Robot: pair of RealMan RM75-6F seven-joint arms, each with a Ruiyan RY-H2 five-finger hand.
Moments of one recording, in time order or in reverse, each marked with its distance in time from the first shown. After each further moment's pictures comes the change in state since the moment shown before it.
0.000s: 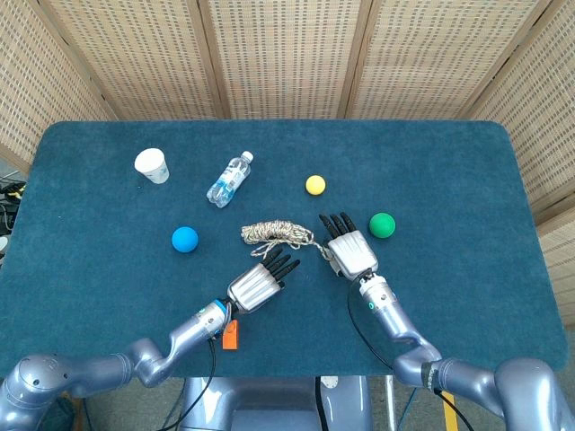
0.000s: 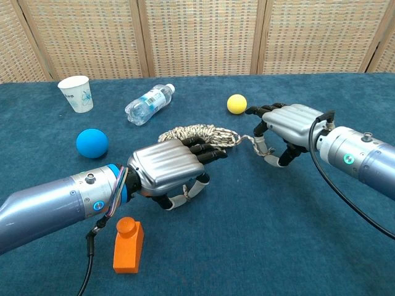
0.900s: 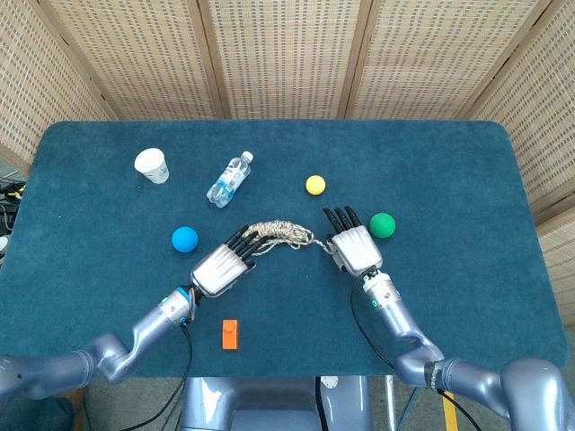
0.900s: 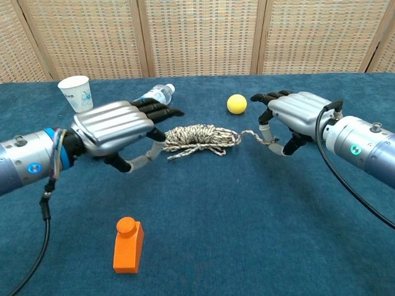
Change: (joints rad) left arm 0.074 0.215 0.026 -0.116 0.029 0.160 -0.142; right arm -0.011 0.029 0.021 -0.038 0.004 0.048 -0.037
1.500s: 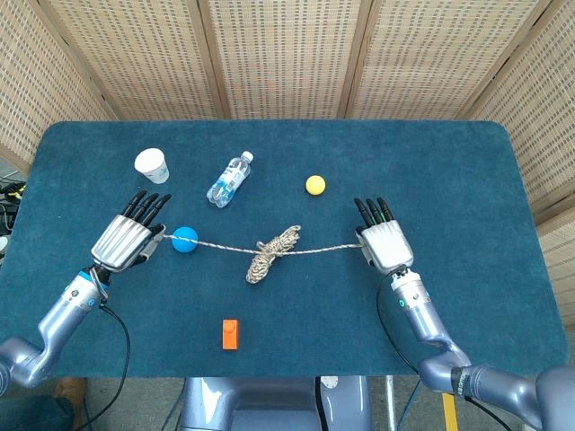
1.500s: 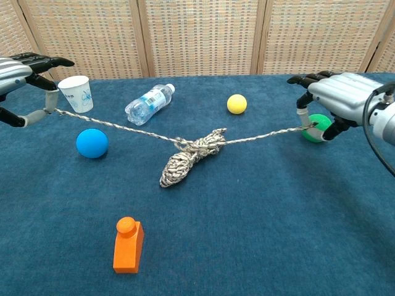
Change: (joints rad) left arm 0.170 0.274 0.027 0.049 -0.017 0.177 -0.318; right arm -0.078 0.139 -0.016 -0.097 0.008 0.084 -0.070
